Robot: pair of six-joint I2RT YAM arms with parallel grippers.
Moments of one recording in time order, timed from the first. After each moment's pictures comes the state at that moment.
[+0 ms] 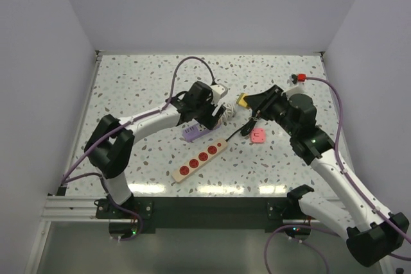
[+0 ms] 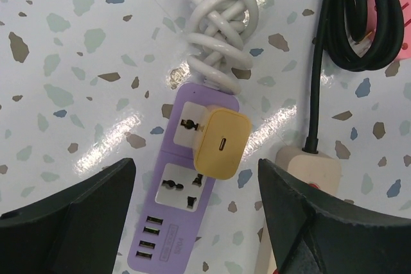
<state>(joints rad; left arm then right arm) -0.71 1.76 1.24 -0.31 0.03 -0.01 0.44 0.89 0.84 -0.18 -0.02 0.90</state>
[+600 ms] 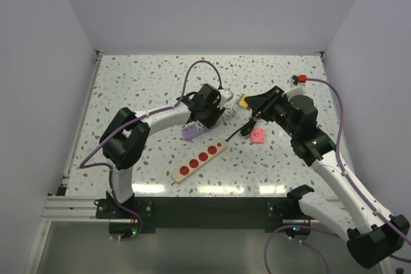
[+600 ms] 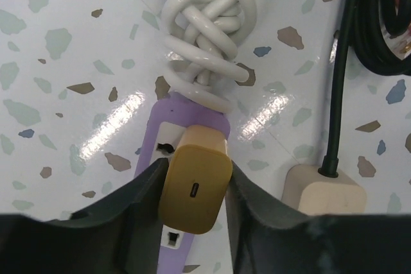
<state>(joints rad) -0.73 1.92 1.34 -0.34 0.02 0.01 0.44 0.88 0.84 -0.18 -0.02 0.91</state>
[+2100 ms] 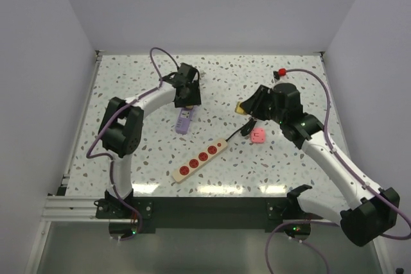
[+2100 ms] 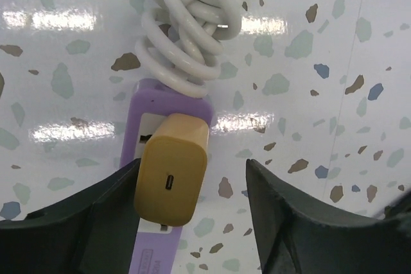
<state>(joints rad) -0.48 2.02 1.53 -0.52 -0.12 -0.55 0.45 1.07 0.95 -0.37 -0.02 0.74</state>
